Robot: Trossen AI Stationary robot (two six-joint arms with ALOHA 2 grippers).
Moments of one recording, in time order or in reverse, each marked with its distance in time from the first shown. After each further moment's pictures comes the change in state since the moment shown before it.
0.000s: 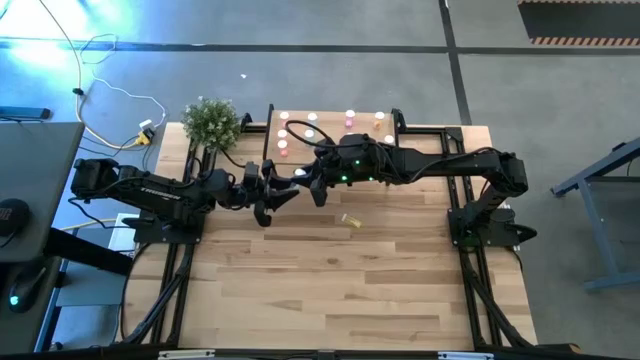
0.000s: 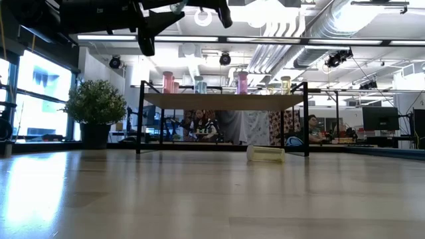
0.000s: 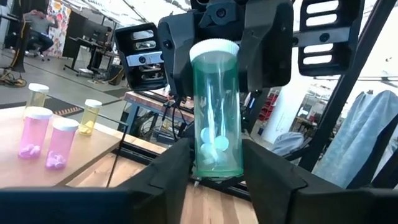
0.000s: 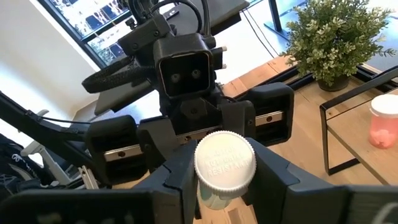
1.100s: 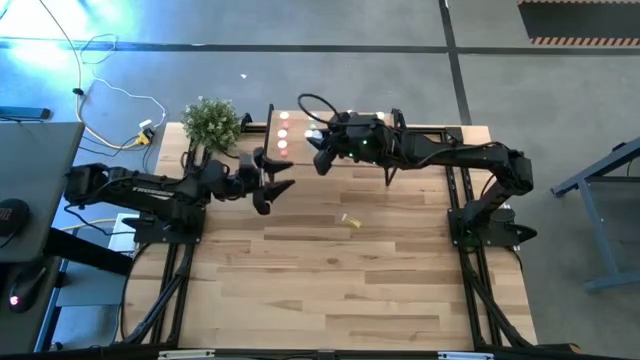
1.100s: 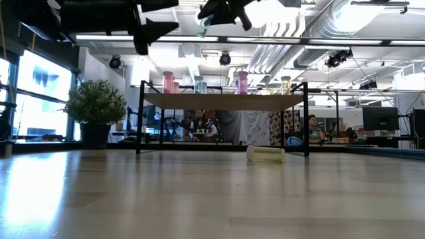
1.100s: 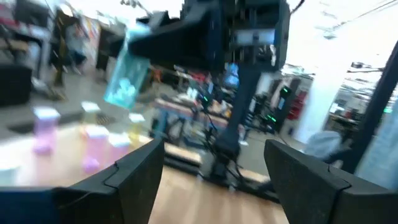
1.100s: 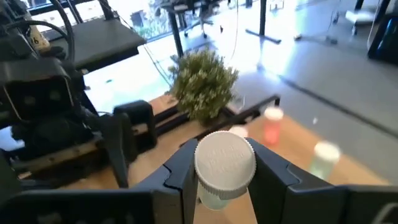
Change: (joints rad) left arm 0.101 -0.090 -0.001 -0.111 0.000 0.073; right arm -0.094 -0.049 0.000 -0.077 0.327 -0.196
